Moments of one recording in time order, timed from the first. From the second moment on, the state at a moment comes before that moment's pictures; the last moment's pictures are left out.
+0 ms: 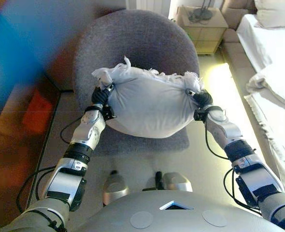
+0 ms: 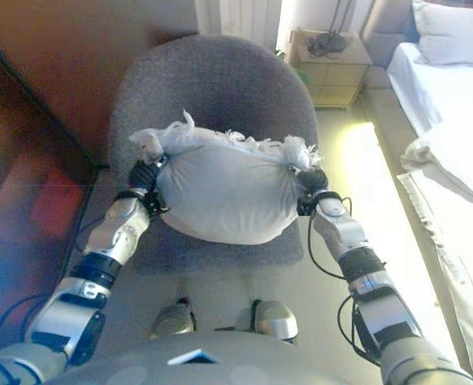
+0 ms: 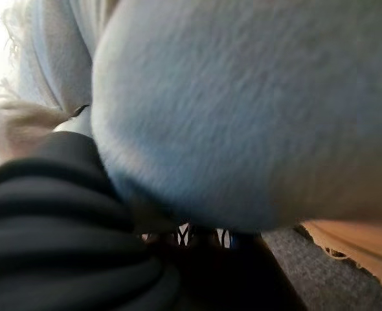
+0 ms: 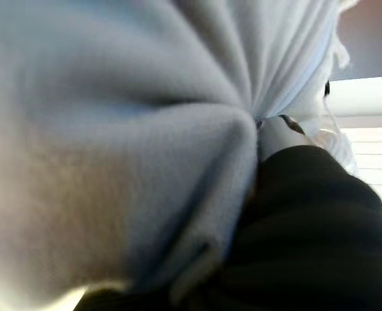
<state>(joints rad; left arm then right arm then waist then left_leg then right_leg) -0.31 0.34 -0.25 0.48 -0.57 0.06 0.19 -0.33 -0.41 0.33 0.47 0.64 0.17 -0.20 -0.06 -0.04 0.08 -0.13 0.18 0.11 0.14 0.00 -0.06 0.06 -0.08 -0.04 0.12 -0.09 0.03</state>
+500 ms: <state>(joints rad) -0.32 0.41 -0.26 0.51 -0.57 0.06 0.17 -0.33 -0.30 0.33 0.50 0.66 0.10 -0.29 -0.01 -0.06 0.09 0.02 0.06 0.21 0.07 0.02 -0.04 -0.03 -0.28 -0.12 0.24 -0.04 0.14</state>
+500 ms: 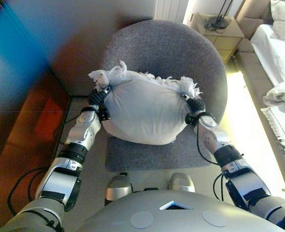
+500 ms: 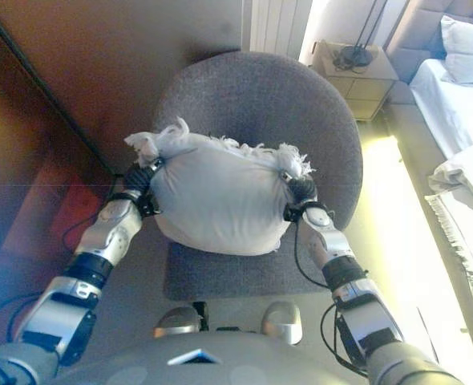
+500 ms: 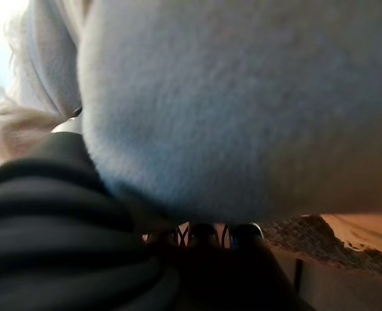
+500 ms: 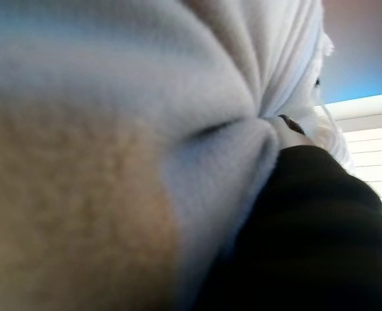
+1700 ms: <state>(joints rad) -0.62 0.34 -0.28 0.55 -0.69 0.09 0.35 -0.98 -0.46 0.41 0.94 0.65 0.21 -0.22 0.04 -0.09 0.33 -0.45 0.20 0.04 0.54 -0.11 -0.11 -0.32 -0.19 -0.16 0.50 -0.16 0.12</state>
